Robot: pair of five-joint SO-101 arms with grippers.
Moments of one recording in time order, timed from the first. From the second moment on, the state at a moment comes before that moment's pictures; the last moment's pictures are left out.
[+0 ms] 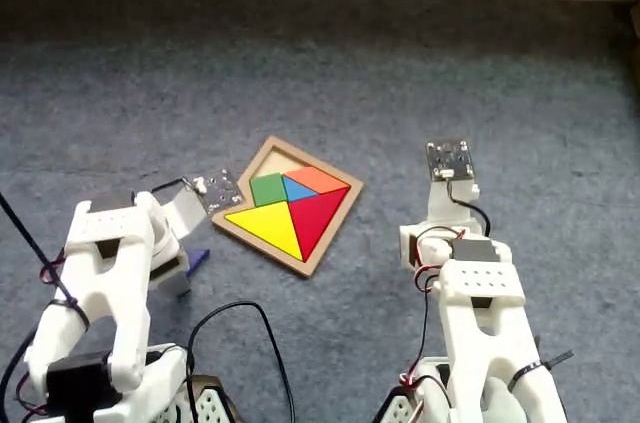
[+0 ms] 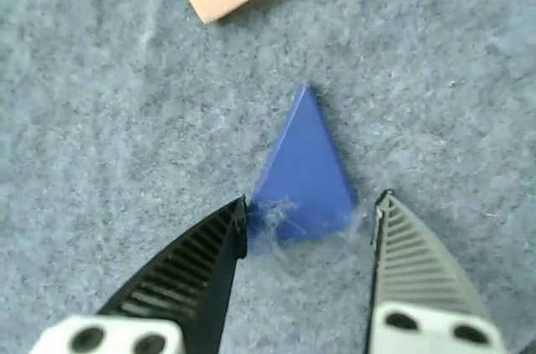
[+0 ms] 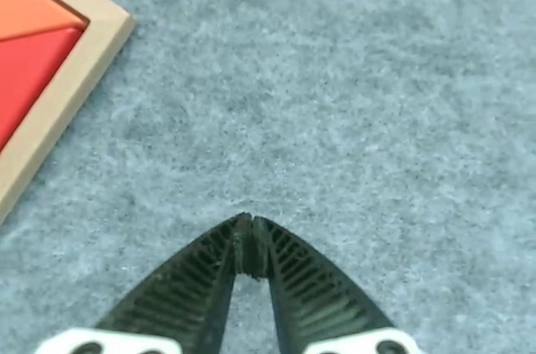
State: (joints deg) left arm -16.7 -19.2 55.7 56.8 -62.1; right arm -6.3 -36.9 66.2 40.7 8.3
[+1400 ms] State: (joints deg) left arm -16.8 -20.6 38.1 69.3 -46.8; right arm -6.2 -36.9 66.2 40.7 9.6
